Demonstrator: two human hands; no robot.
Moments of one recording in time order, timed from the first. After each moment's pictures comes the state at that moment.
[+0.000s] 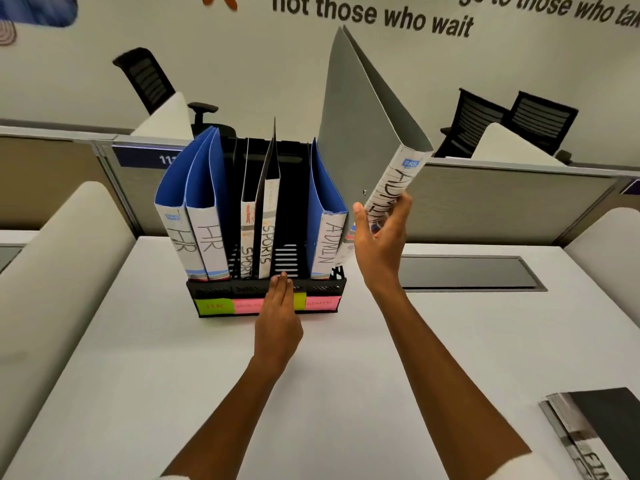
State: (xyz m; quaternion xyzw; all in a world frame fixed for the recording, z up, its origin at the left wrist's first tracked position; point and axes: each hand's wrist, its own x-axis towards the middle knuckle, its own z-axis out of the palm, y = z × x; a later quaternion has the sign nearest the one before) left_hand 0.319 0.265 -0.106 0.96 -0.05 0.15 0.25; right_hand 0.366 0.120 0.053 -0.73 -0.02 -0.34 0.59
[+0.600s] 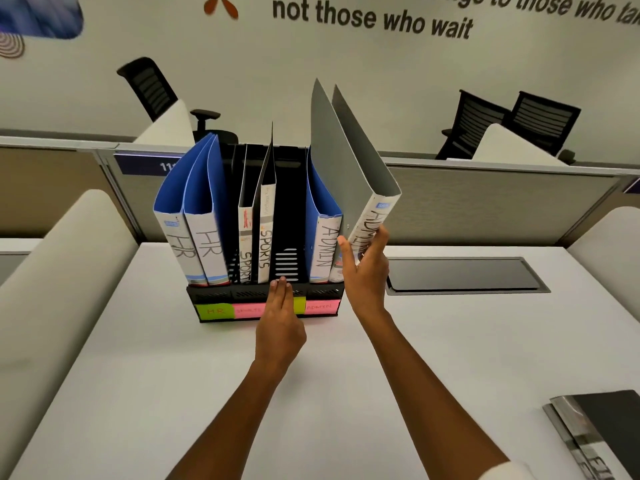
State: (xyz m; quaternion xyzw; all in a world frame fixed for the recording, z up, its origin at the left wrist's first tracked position) left_hand 0.316 0.261 -0.101 0.95 -0.03 0.12 0.27; right_hand 0.364 0.118 -0.005 -0.80 0.01 -0.27 0.53
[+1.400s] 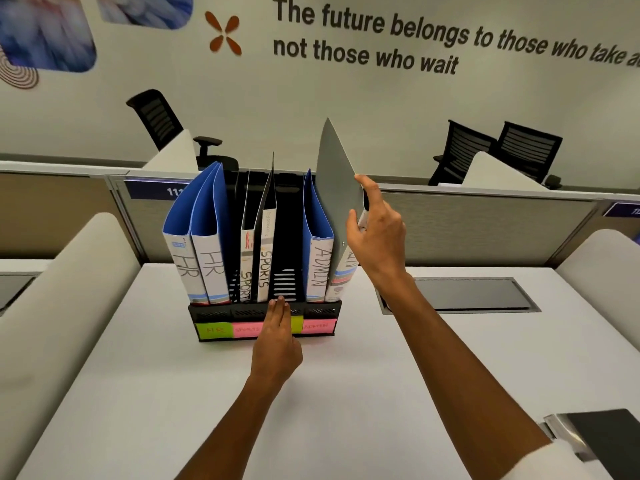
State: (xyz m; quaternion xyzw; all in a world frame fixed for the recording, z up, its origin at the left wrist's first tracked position) left_hand 0.314 0.267 -0.096 0.96 -0.04 0.09 0.25; right_hand 0.370 0.104 0.114 -0.88 -0.07 -0.37 0.28
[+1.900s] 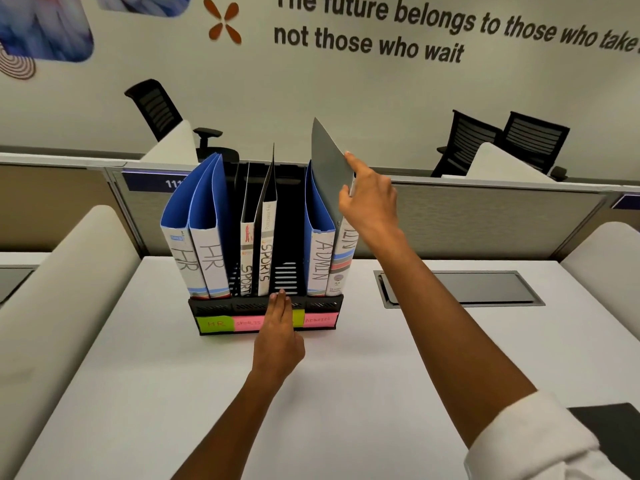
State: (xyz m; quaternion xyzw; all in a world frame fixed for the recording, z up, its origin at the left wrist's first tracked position) left_hand 0.315 0.265 -0.098 0.96 -0.03 0.09 0.26; right_hand 0.410 0.117 0.141 -0.93 -0.04 -0.29 0.24
